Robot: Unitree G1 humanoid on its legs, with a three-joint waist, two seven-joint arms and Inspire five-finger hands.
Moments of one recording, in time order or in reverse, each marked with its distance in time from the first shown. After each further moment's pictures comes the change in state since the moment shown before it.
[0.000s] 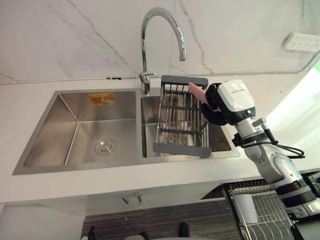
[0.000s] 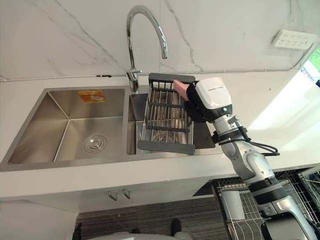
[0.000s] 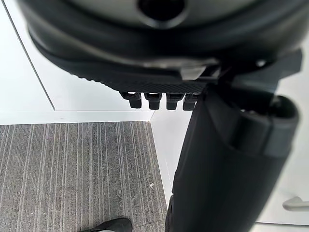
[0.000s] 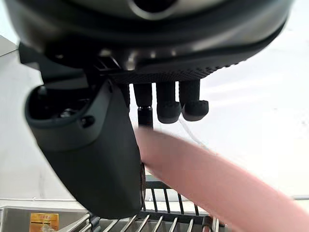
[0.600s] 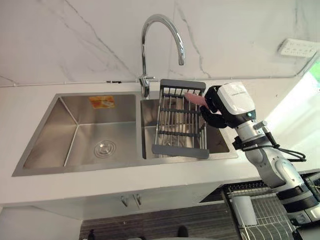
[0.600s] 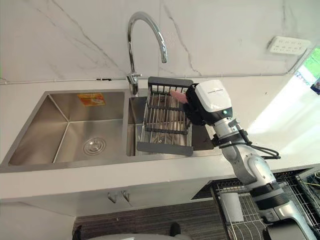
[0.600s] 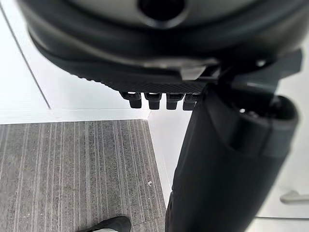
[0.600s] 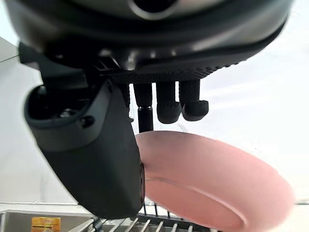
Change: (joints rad) left arm 0.018 0.003 0.003 0.025 0.021 -0.021 0.001; right arm 0.126 0.000 -0.062 -0.130 0.000 0.014 0.016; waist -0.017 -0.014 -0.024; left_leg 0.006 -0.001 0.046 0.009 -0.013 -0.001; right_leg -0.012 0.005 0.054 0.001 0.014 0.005
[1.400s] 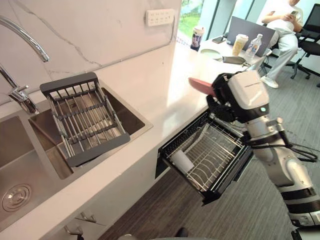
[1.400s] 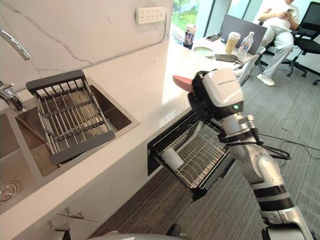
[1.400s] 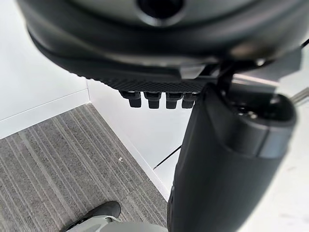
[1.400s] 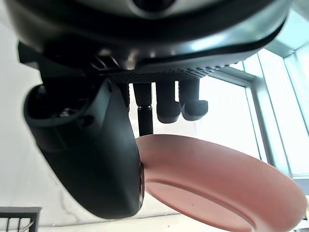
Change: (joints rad) left arm -0.017 -0.011 0.081 -0.042 -0.064 0.066 0.012; right arm -0.007 0.033 -0.200 -0.009 -0.021 -0.085 -0.004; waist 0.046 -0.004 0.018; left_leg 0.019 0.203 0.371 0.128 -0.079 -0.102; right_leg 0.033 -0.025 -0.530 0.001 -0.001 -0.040
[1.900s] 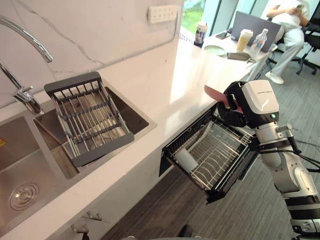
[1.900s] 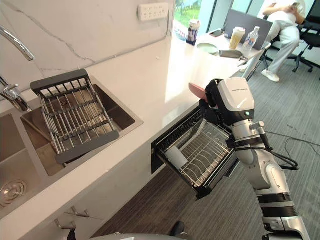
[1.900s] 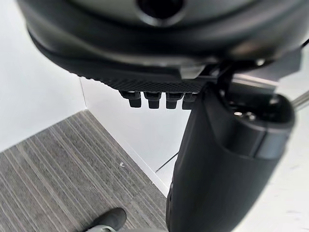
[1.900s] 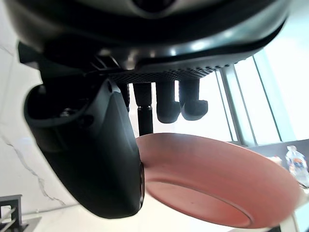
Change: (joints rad) left arm -0.051 0.003 -0.024 0.045 0.026 -0.055 0.012; right arm 0.027 0.034 -0.022 0.120 0.007 -0.002 0.006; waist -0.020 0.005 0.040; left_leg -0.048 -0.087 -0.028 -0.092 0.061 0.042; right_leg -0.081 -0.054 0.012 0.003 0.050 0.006
